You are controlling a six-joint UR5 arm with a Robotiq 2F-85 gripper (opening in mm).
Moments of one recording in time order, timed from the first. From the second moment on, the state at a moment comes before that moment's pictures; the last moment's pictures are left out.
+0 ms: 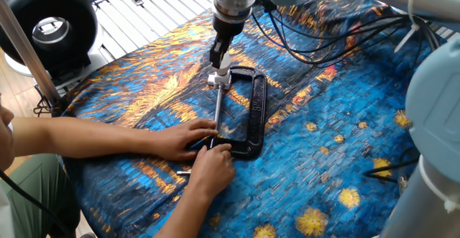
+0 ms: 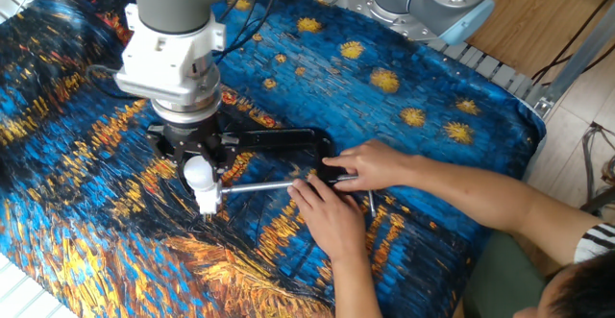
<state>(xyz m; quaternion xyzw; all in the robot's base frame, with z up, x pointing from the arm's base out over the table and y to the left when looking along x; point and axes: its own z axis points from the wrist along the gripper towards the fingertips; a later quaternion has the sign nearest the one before) 0.623 -0.006 0.083 -0.22 0.97 0.00 0.09</state>
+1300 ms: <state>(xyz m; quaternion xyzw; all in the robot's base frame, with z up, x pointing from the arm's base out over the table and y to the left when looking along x) 0.590 -0.021 0.125 -0.27 0.96 0.02 -0.01</state>
